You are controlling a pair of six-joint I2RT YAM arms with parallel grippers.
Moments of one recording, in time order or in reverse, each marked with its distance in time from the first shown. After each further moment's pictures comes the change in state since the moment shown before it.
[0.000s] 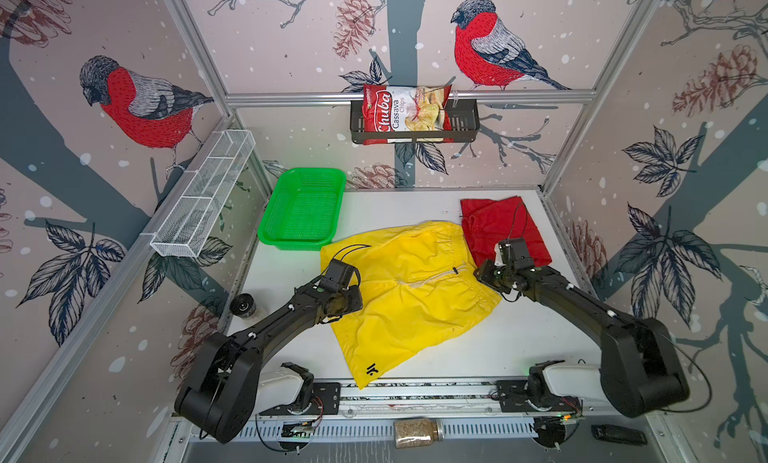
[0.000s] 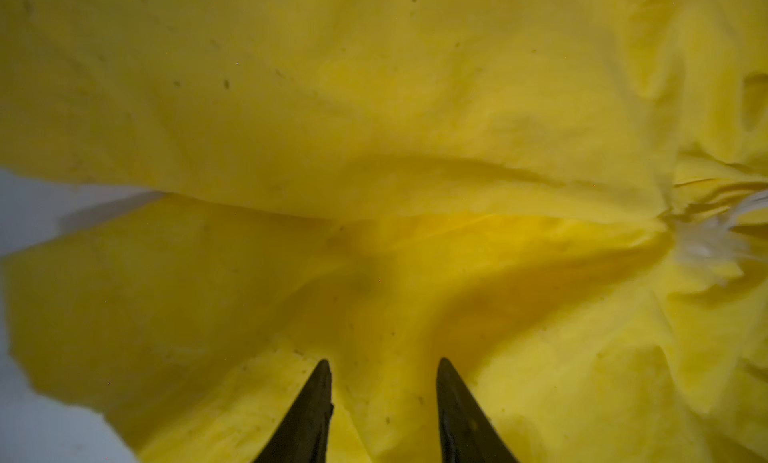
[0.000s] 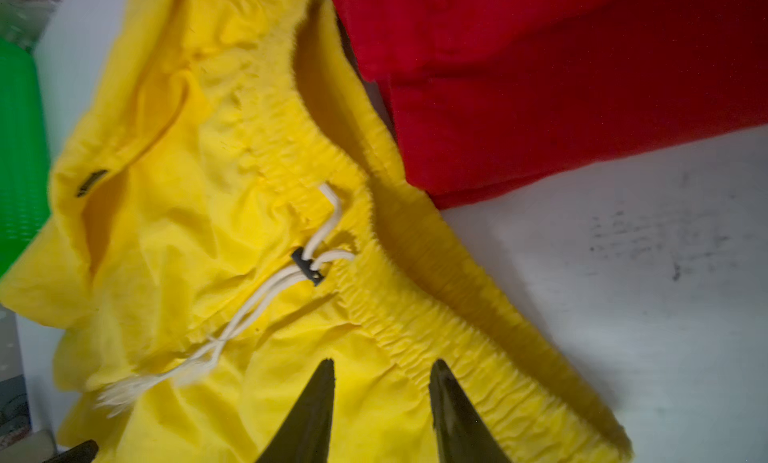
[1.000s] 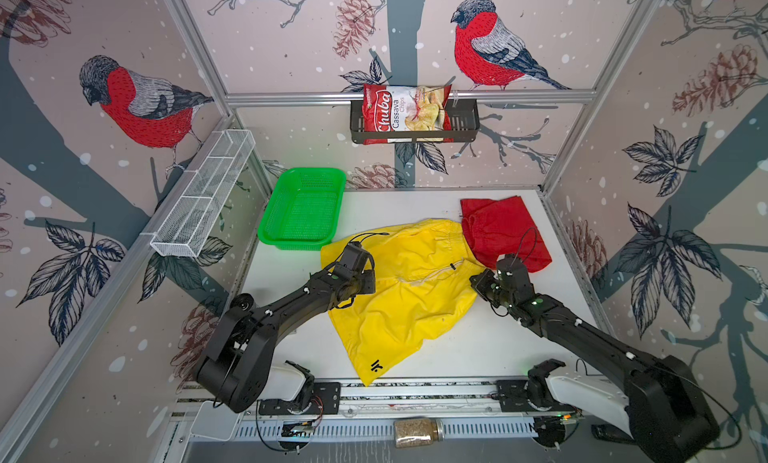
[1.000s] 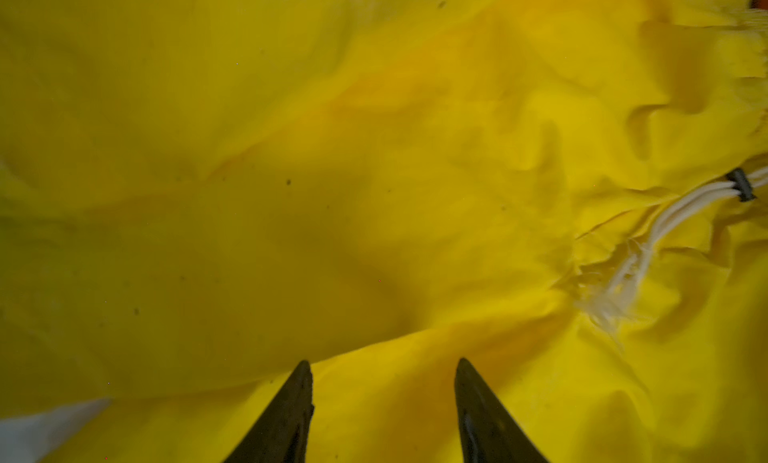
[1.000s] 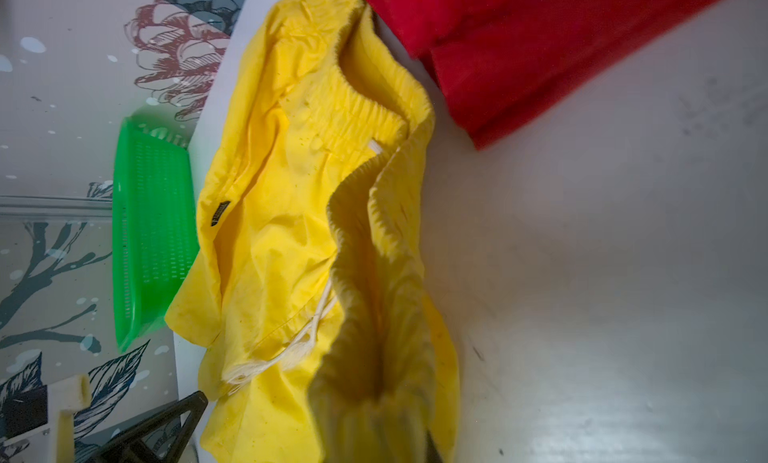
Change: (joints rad) left arm -0.068 0.155 0.151 0.132 -0.093 0.153; right arm 0.177 -0.280 -0.246 0.252 0.119 0.425
